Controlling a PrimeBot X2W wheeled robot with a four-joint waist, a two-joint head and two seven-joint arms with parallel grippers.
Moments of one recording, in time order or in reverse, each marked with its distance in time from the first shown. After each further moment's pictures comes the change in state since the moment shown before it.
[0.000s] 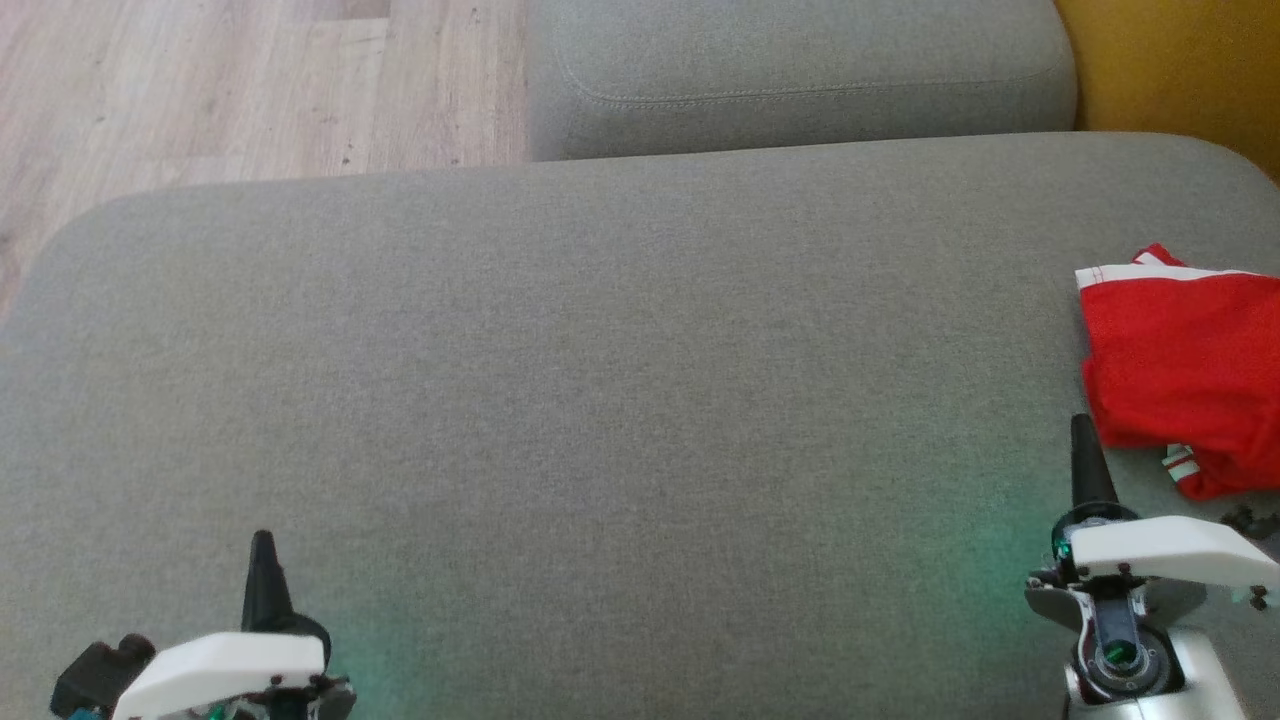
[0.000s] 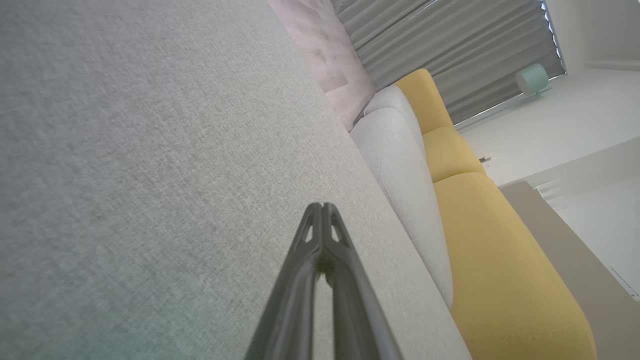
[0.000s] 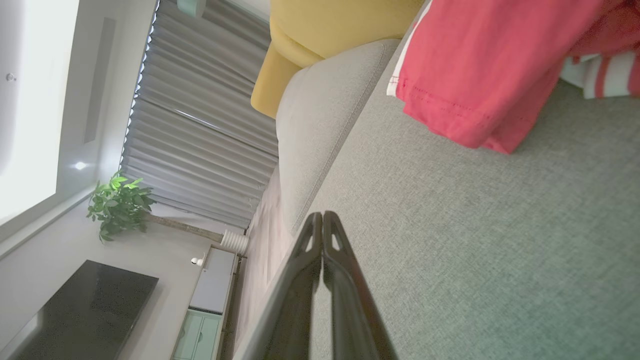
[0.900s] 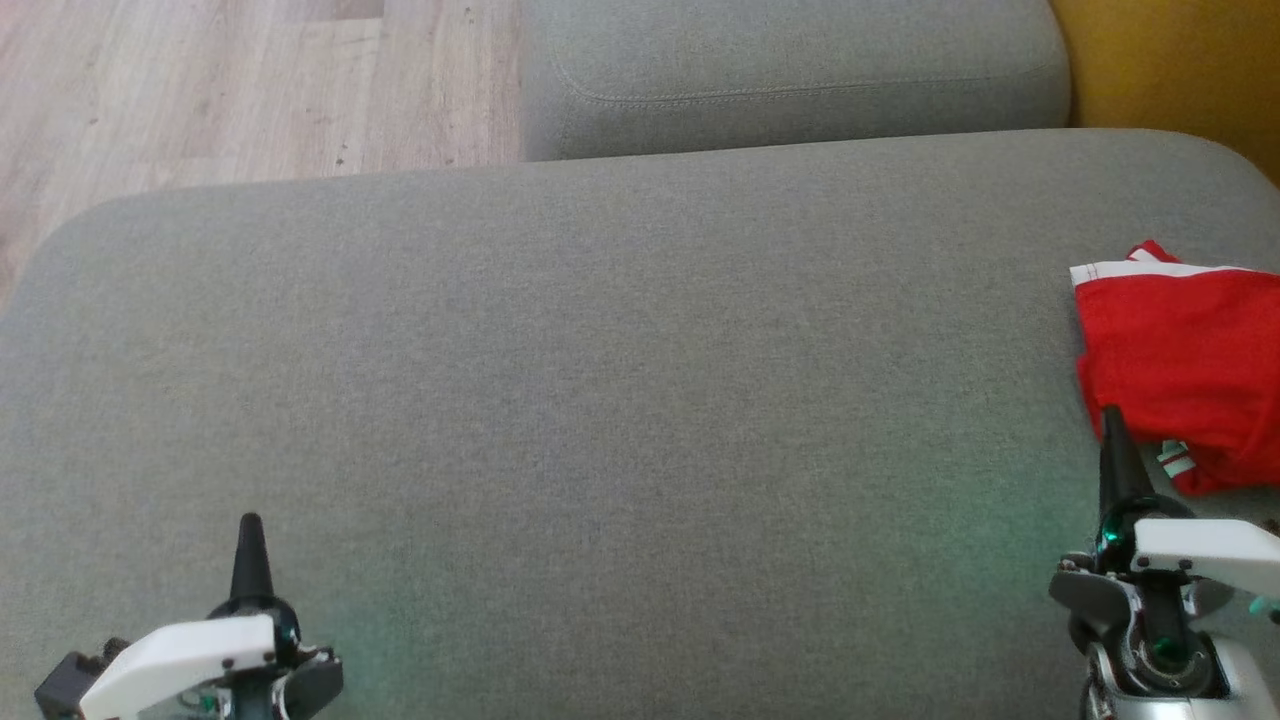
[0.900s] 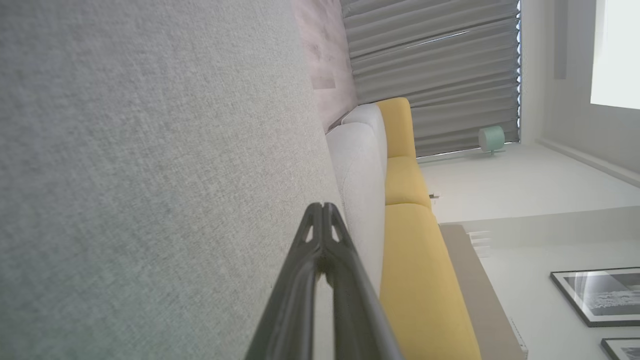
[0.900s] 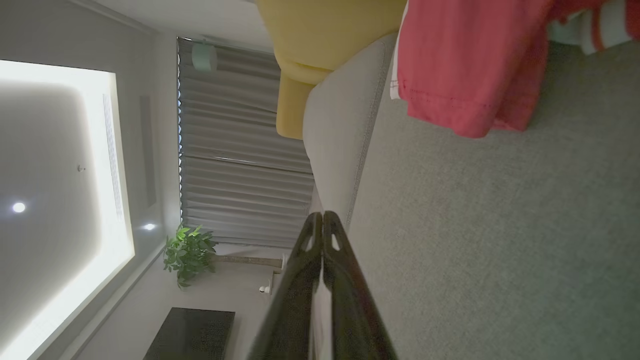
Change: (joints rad) left arm -0.018 0.000 0.029 -0.042 -0.329 -0.018 0.078; right arm 0.022 0.000 -0.045 -0.085 0.313 0.000 0.076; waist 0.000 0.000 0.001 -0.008
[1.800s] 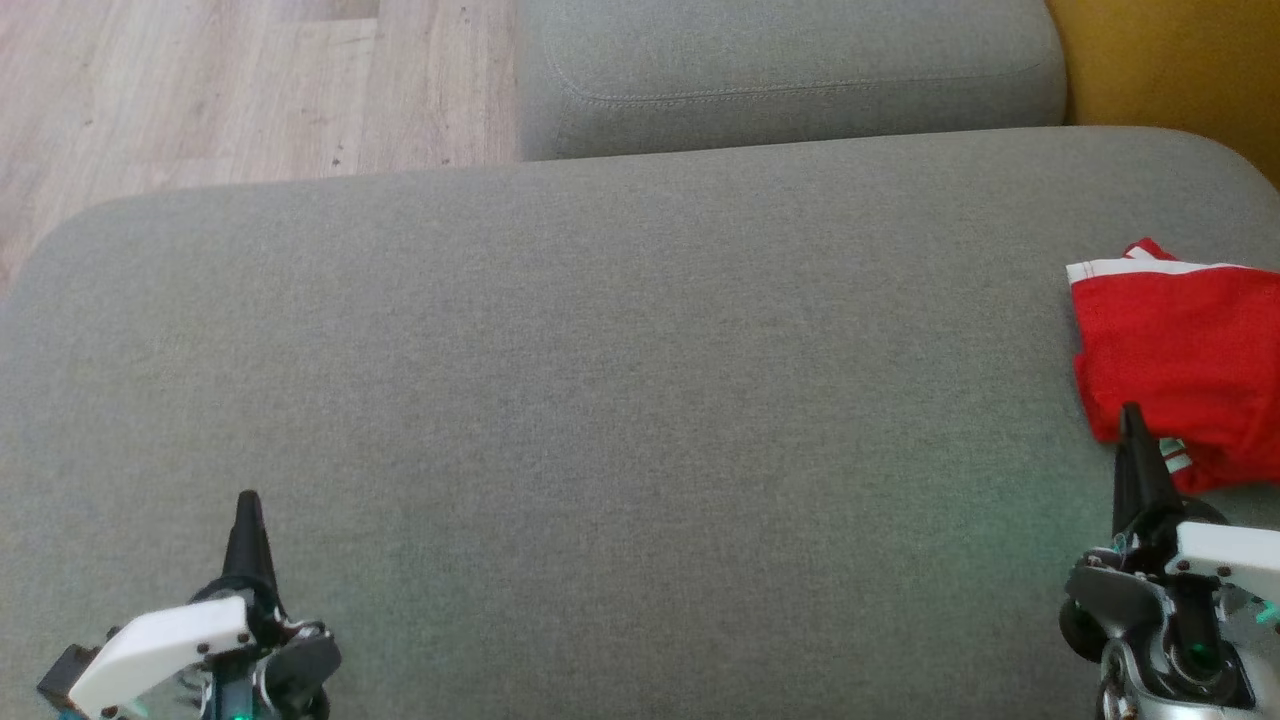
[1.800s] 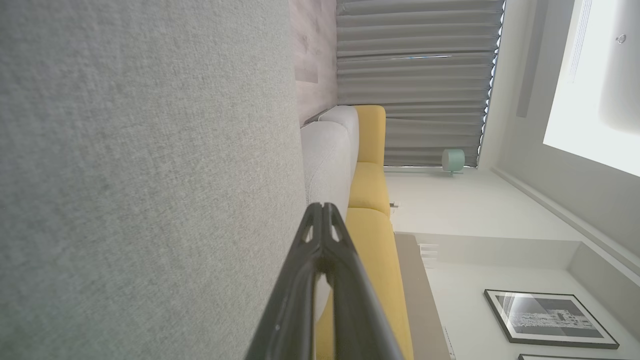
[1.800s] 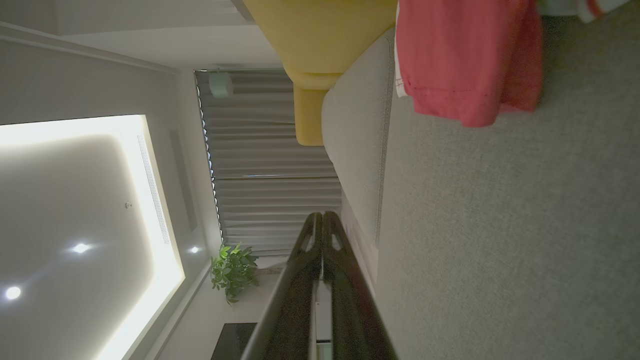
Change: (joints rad) left arm -0.022 0.000 0.010 -0.026 -0.192 -0.013 0.045; right arm 0.020 0.000 -0.028 -0.048 0.184 0.000 0.048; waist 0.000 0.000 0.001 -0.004
